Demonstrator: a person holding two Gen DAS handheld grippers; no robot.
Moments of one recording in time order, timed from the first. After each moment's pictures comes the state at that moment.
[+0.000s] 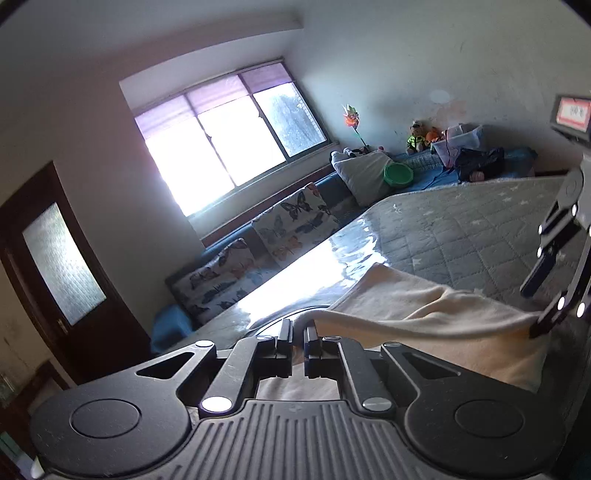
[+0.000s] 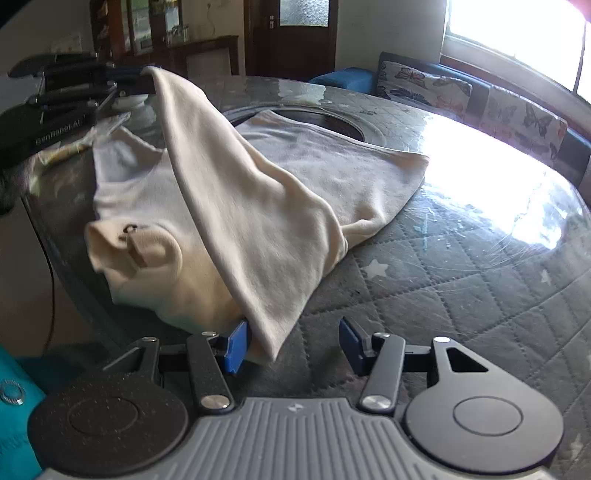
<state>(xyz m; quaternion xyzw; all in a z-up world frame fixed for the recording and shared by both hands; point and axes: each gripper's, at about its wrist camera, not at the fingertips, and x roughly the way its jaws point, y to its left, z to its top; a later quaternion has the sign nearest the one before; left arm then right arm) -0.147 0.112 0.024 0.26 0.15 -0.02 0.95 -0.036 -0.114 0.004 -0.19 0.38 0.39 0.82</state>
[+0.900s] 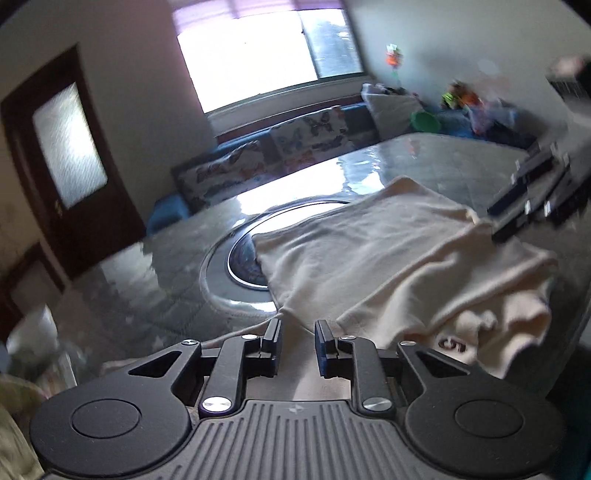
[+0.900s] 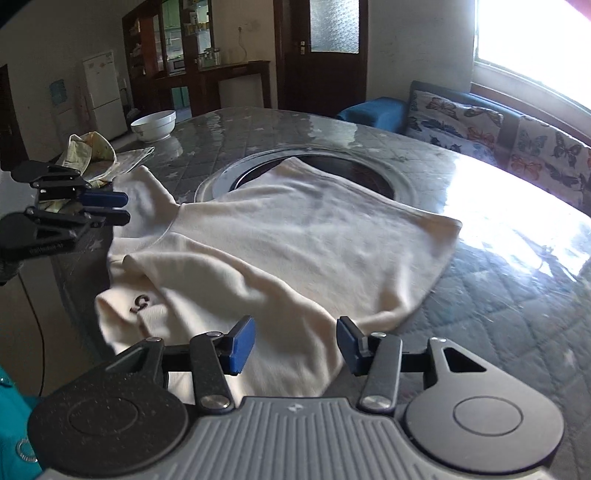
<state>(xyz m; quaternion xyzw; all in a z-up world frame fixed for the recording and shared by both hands) -0.156 0.181 0.004 0.10 0.29 0.02 0.95 0.007 -0.075 0.022 -0.17 0.34 0.45 0.81</state>
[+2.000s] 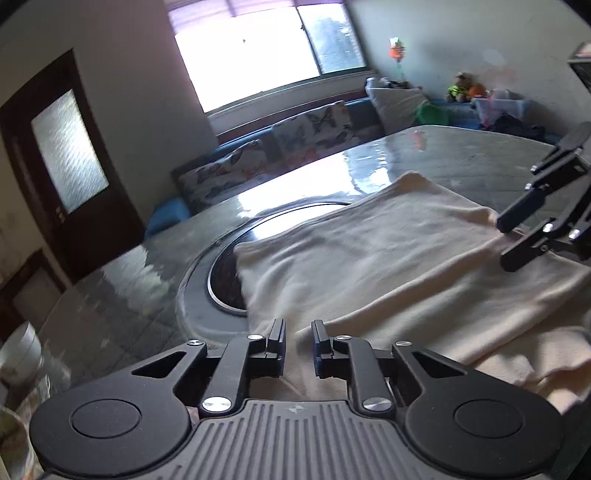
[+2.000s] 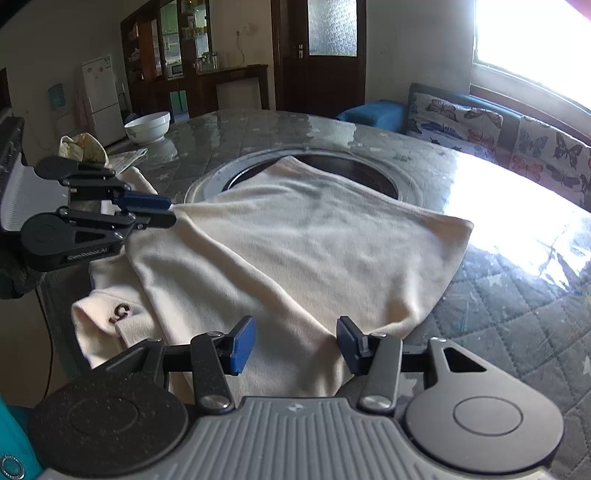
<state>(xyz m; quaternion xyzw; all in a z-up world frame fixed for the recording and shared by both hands) -0.117 0.157 -0.013 0.14 0.28 0.04 0.95 0.014 -0.068 0.010 -0.16 0.33 0.45 0.82</state>
